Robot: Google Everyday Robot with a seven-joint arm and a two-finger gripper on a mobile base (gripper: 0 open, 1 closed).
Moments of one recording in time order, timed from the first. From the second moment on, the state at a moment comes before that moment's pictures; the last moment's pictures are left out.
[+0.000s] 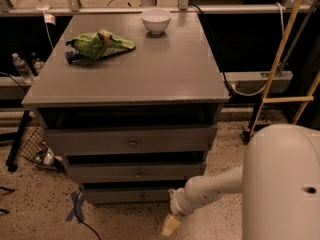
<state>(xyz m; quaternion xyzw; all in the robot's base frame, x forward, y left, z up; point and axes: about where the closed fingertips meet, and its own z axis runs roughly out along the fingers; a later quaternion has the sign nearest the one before) 0.460 -0.031 0.334 -0.61 0.75 0.17 0.17</state>
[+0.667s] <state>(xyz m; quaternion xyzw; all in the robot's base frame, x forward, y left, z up) 0.476 -0.027 0.331 -0.60 0.76 0.15 0.20</state>
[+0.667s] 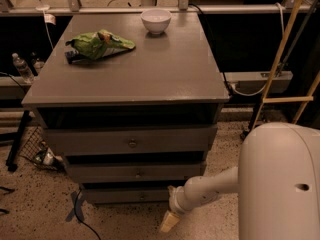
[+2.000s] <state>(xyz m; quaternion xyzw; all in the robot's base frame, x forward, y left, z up) 0.500 -0.070 0.249 -0.64 0.75 0.03 0.14</state>
